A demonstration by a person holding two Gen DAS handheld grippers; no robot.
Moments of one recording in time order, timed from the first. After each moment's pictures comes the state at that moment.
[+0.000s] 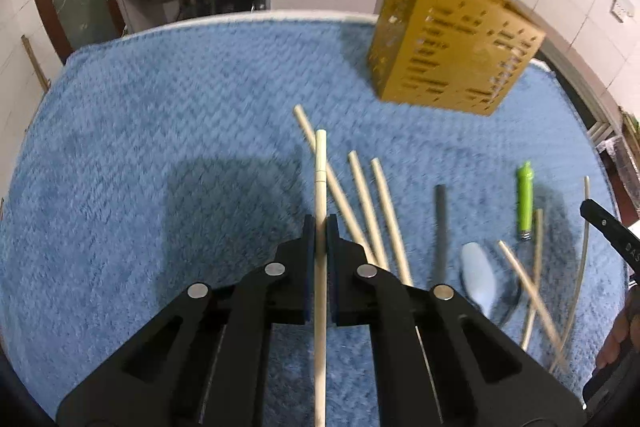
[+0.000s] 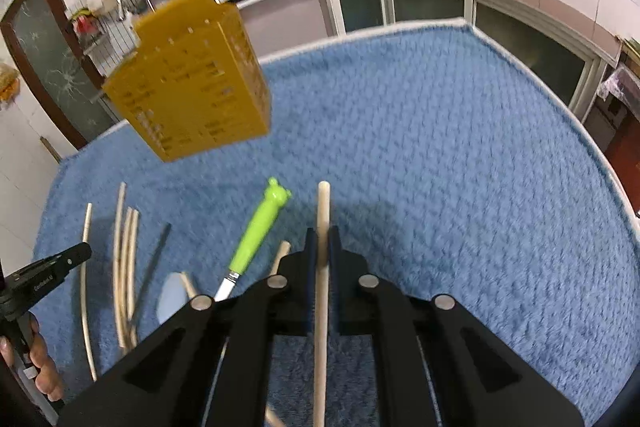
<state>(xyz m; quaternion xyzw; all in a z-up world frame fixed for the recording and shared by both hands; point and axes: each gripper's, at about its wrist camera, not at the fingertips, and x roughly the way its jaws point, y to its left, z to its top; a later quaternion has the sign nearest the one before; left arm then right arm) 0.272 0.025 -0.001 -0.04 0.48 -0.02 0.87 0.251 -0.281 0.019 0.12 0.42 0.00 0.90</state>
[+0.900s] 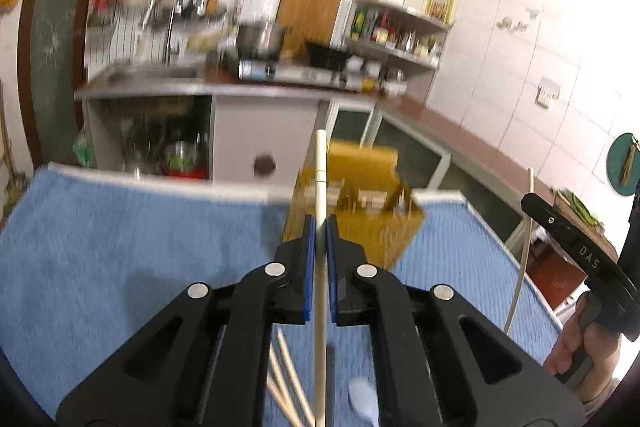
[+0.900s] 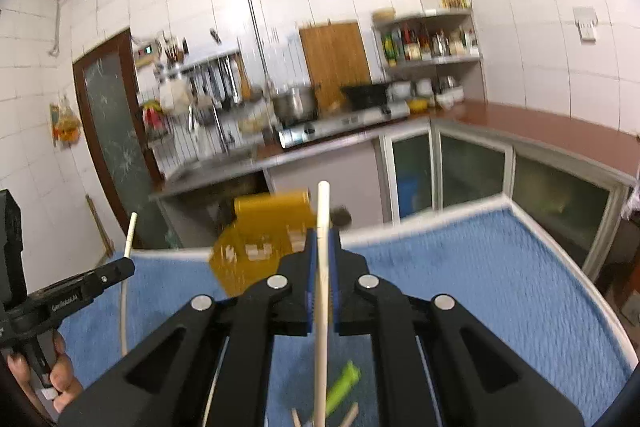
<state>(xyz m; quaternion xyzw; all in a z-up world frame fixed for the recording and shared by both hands) 0.277 0.006 0.119 -0.09 0.24 -0.11 0.96 0.262 -0.263 0.158 0.11 0.14 0.06 0.98</state>
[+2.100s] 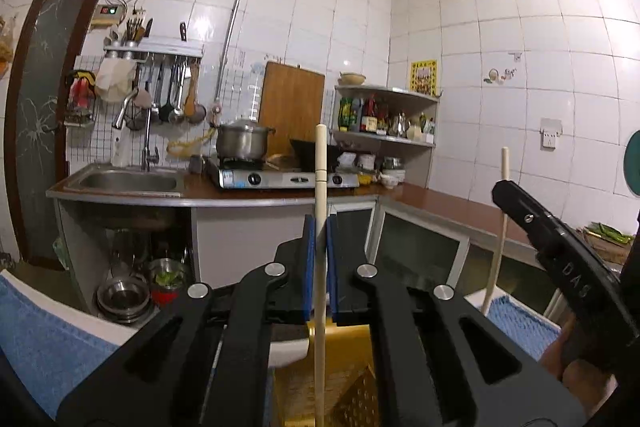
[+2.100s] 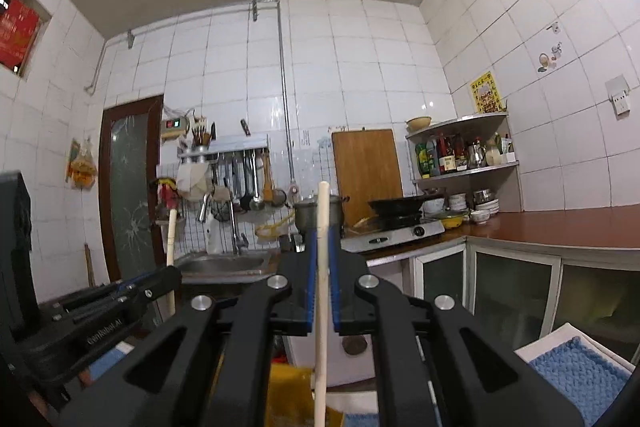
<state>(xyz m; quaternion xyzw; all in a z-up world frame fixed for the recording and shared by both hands) 0.417 -0.047 0.111 -0.05 0.07 -0.11 0.99 0.385 -0.232 0.142 0.06 -0.05 0.09 0.99</state>
